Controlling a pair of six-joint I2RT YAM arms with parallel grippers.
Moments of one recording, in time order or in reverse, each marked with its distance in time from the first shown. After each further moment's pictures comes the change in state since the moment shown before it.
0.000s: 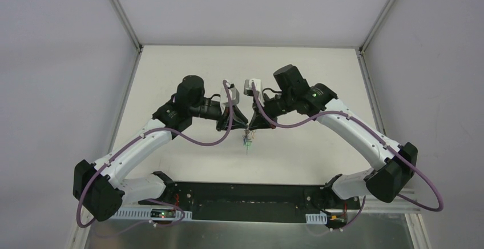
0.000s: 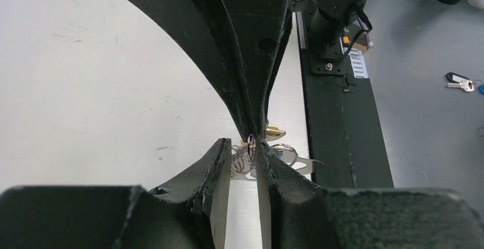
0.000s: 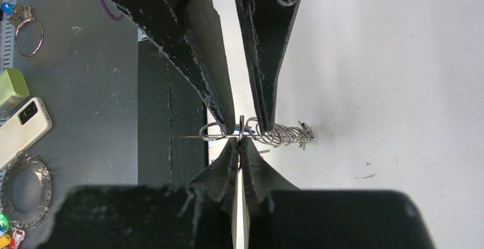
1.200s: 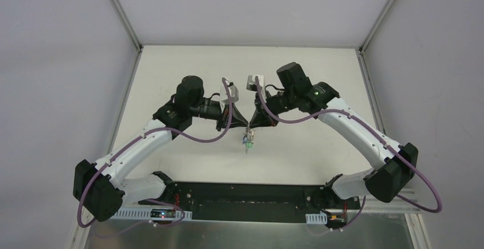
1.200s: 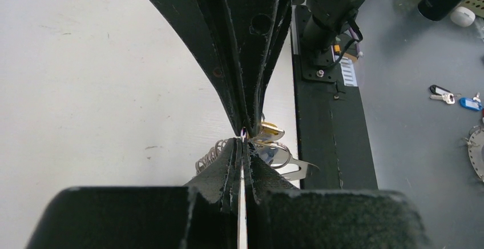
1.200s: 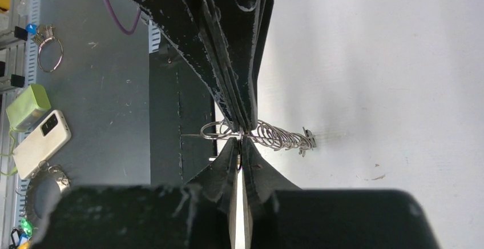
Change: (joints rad) left arm 0.006 -0.001 -0.021 0.028 0.019 -0.071; right arm -0.031 0.002 0.000 0.014 -0.039 0.052
